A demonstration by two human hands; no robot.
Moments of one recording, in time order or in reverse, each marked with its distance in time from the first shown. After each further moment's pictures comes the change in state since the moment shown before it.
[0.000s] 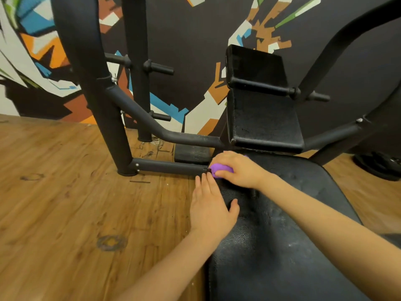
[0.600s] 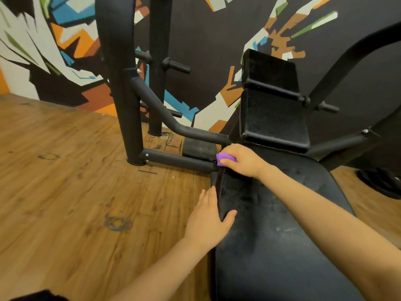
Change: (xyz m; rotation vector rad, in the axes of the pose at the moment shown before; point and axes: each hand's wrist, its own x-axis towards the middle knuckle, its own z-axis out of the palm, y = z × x) left_hand -0.063 -0.037 0.007 -0.324 -0.089 0.028; right_hand 0.001 -0.029 0.002 -0.082 -0.008 0.099
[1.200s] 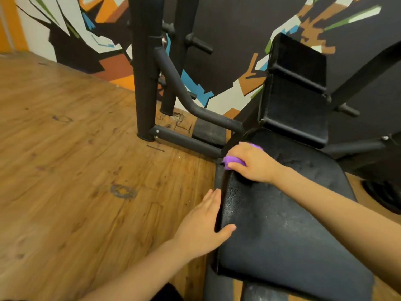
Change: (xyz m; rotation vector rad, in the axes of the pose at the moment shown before) left_hand -0.063 -0.026 0.007 0.022 -0.065 0.142; right_hand -0.033 -0.028 0.022 -0.110 -0.100 -0.240
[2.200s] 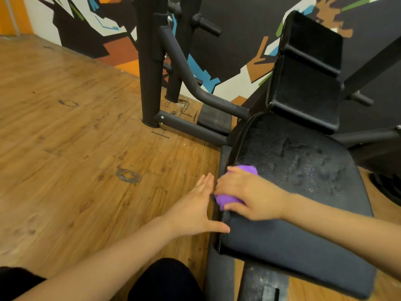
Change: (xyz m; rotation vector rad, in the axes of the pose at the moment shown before) left_hand -0.009 -0.019 -0.013 -0.024 -0.232 -0.065; right_hand -0.058 -0.064 0.033 -0.036 -0.140 -0.309
